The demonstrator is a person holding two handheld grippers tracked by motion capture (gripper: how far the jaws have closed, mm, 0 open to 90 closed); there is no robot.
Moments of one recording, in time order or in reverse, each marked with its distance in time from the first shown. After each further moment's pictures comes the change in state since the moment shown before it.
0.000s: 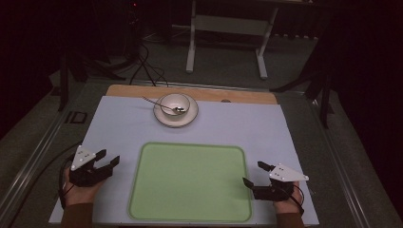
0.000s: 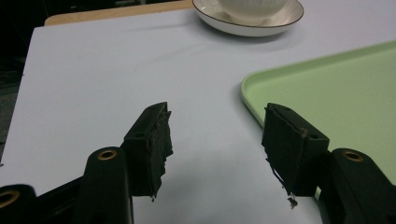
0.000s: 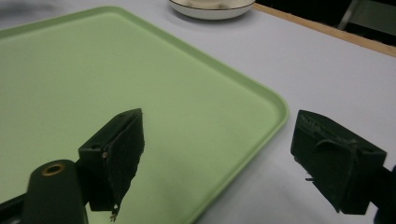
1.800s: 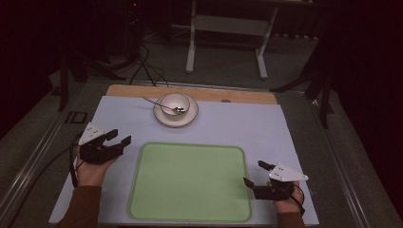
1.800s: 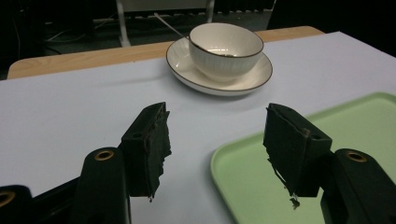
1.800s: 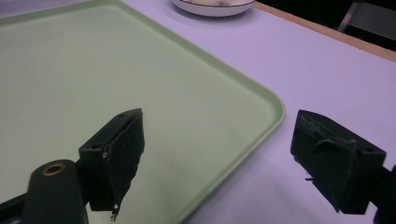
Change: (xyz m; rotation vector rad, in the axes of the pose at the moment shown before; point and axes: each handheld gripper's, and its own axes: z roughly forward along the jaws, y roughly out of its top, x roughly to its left) left arm -0.009 0.068 0.024 -0.054 -0.088 -0.028; right arm -0.002 0.000 0.000 0.011 0.000 -0.039
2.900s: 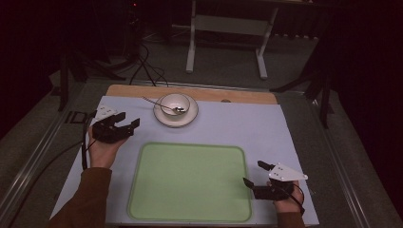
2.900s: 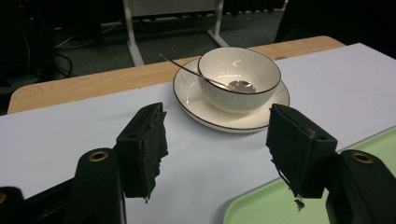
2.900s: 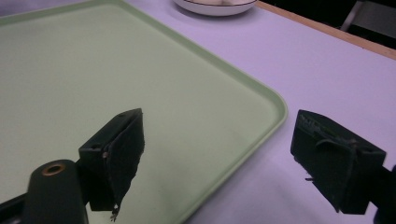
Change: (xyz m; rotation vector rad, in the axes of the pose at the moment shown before) left arm 0.003 0.041 0.041 0.013 0.041 0.015; right arm 0.000 0.000 0.001 0.005 0.009 0.005
